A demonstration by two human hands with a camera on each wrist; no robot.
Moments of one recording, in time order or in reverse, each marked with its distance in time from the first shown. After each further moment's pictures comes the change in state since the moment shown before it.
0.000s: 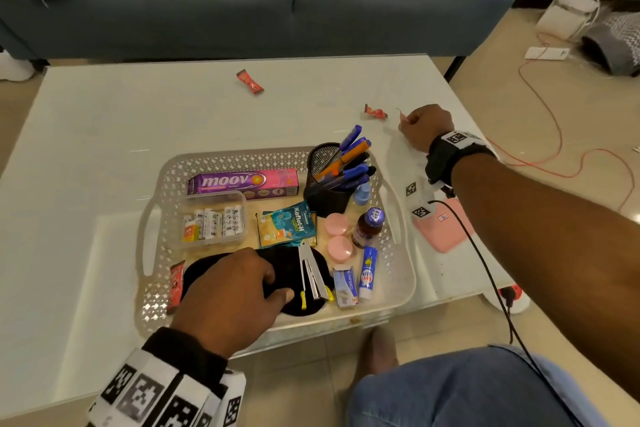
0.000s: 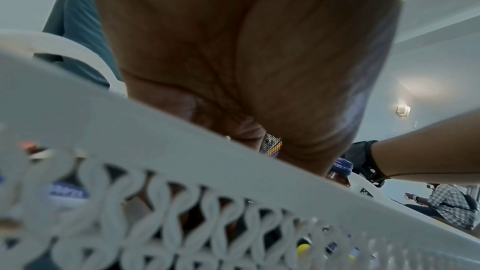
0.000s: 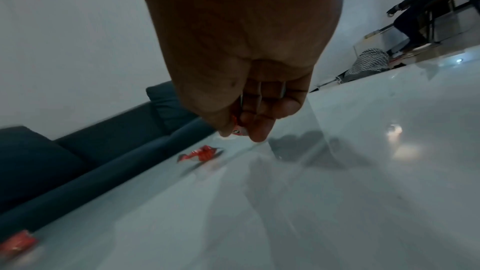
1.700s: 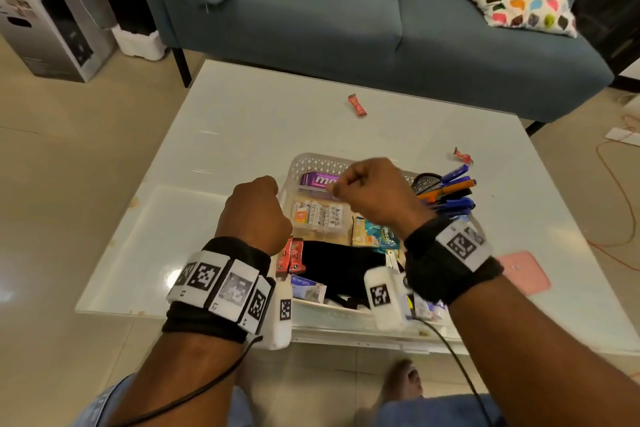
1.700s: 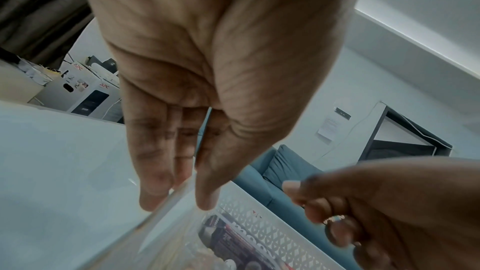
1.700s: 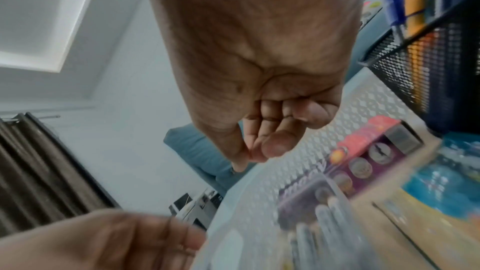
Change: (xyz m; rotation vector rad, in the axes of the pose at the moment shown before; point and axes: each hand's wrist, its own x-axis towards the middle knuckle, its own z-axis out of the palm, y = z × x) left_hand -0.017 -0.088 -0.076 -0.339 0.312 -0.399; right_hand -0.248 -0.218 0.023 0.330 -0.483 -0.400
